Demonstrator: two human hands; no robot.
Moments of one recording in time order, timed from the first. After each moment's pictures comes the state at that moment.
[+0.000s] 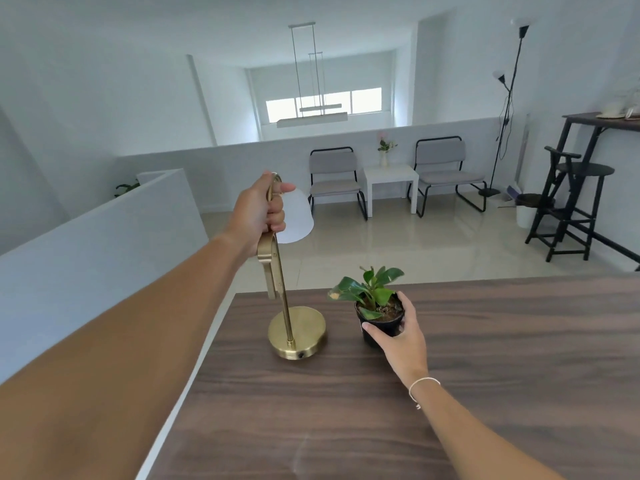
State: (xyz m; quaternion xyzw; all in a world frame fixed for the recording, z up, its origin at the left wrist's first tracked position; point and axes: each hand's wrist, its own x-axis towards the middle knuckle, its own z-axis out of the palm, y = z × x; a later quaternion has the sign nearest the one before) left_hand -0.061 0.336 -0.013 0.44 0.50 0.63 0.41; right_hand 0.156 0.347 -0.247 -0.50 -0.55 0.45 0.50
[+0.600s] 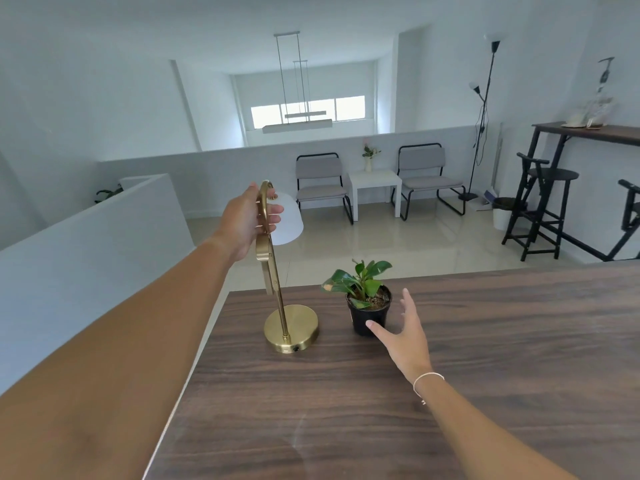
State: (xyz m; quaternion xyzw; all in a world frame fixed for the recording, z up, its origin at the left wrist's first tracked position) left_hand -0.064 0.272 -0.012 0.47 0.53 0.60 0.38; right_hand 0.186 0.268 -0.226 -0.56 -0.55 0.38 0.48
